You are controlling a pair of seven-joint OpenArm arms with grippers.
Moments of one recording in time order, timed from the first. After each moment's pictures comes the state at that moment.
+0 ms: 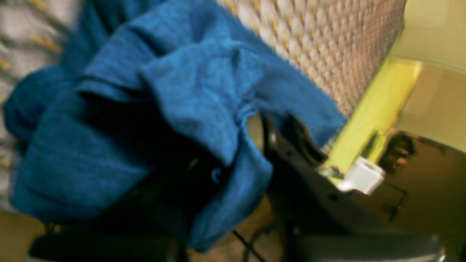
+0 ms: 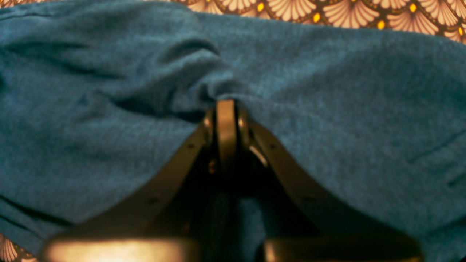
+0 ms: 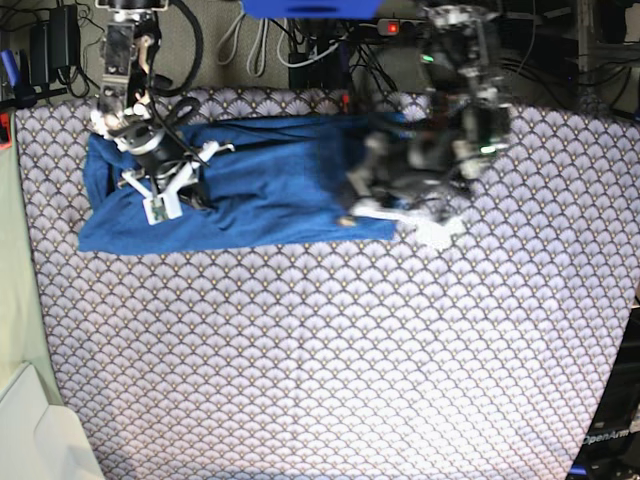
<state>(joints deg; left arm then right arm) 8.0 6.0 1.3 110.7 -35.8 31.3 68.2 -12.7 2.7 13.0 87.1 3.1 31.1 -21.9</state>
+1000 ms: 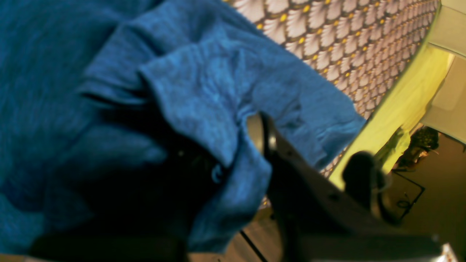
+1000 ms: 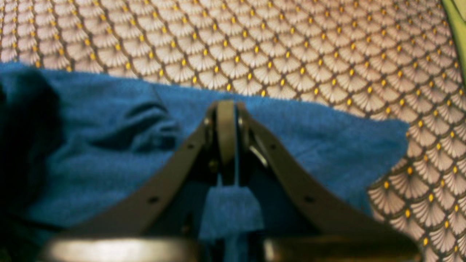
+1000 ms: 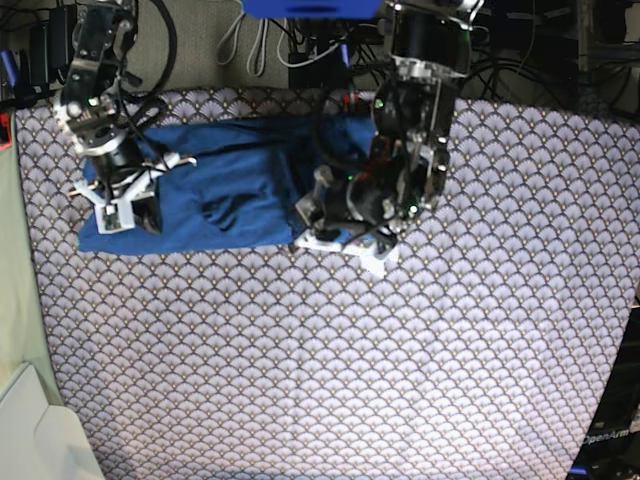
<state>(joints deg) -3.5 7.6 11.1 93.2 -35.9 38.2 62.0 -16.3 2.6 20.1 102.1 2.7 31.0 -22.8</state>
